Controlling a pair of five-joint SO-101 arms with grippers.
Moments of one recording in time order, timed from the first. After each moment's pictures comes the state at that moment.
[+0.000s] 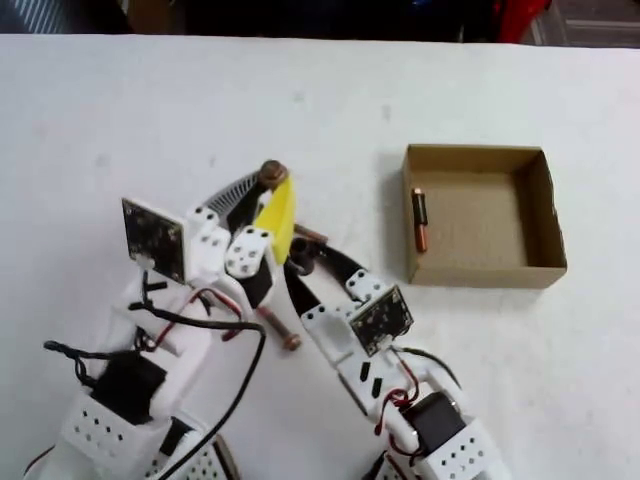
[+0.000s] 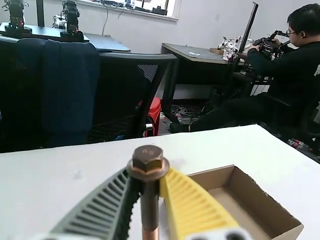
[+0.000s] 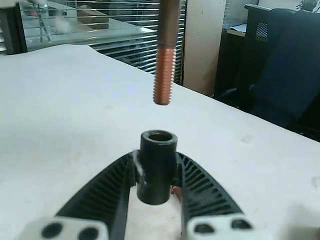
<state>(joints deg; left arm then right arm) 23.3 -73.6 59.3 29.0 11.9 -38.1 -102.3 96.4 21.3 8.0</state>
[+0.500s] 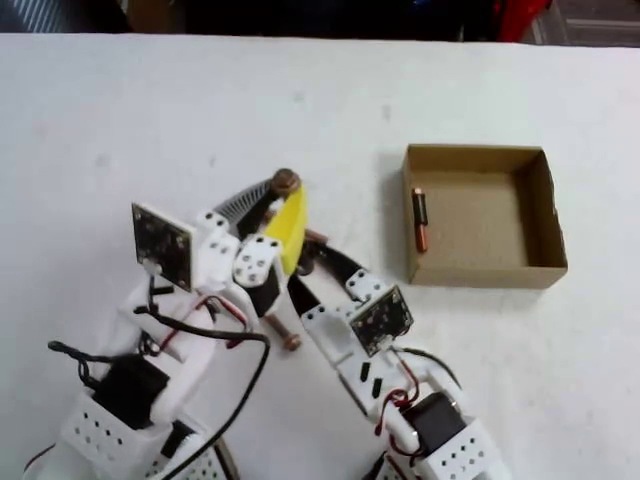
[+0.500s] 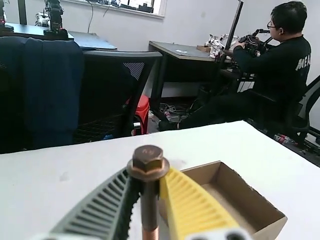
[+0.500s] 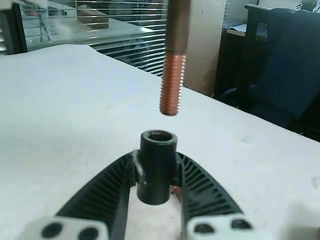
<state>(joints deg) 26.5 -74.1 59.3 29.1 11.9 -38.1 -102.3 96.4 21.3 8.0</state>
